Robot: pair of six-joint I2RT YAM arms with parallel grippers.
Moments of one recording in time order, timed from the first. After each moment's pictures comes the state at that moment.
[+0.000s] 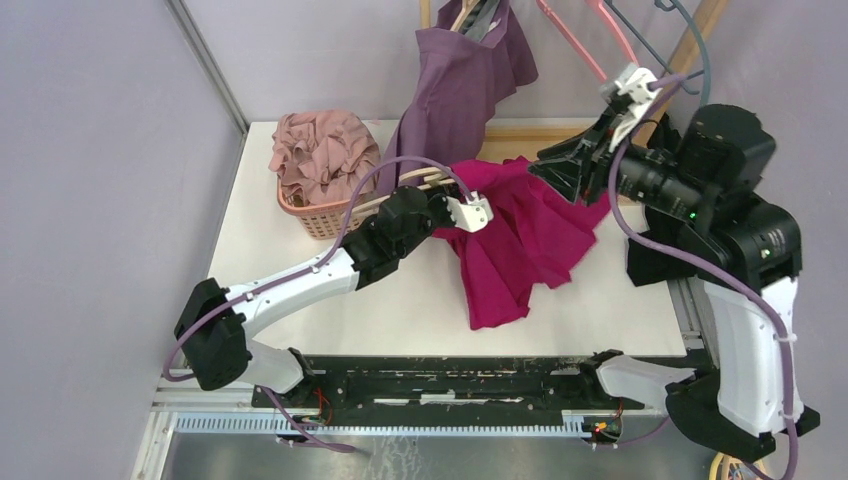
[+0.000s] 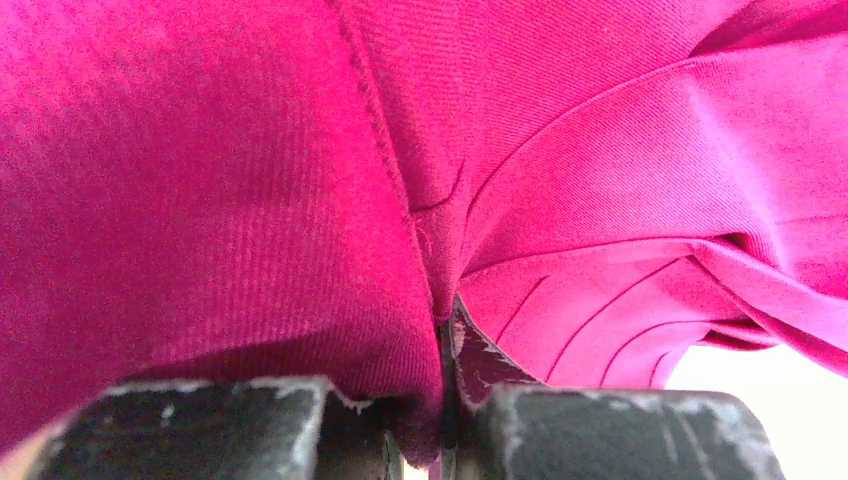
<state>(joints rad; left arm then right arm) -0.91 1.40 1.07 0.18 -0.22 0.87 0.41 1.18 1.97 -0.95 -0.50 -0.02</state>
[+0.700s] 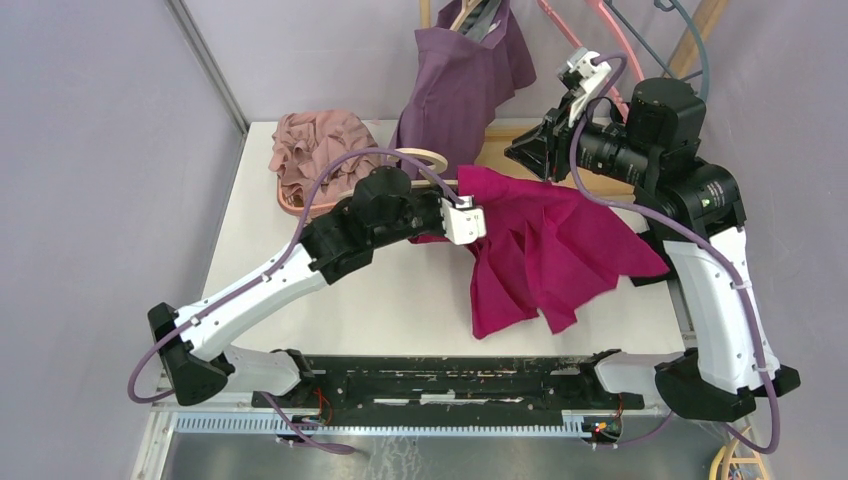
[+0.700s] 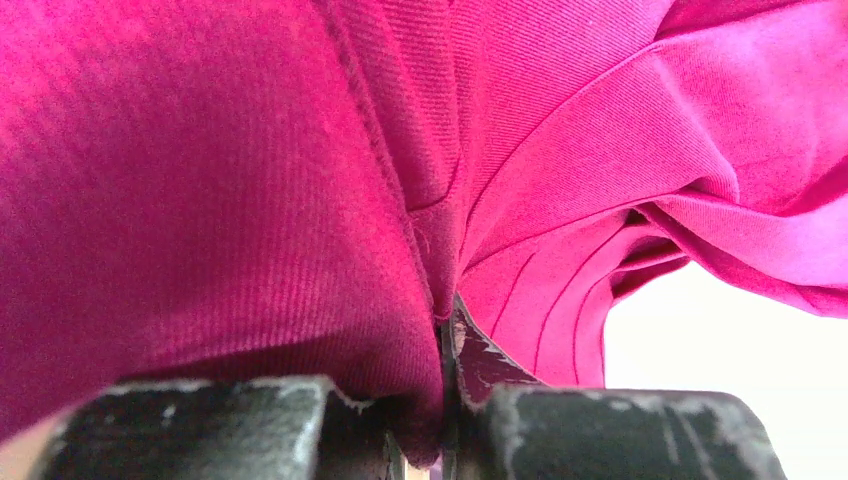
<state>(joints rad) -0.94 1.29 1.32 -0.30 0.06 0.86 0.41 1.28 1.93 -0.86 -0.49 -0.02</state>
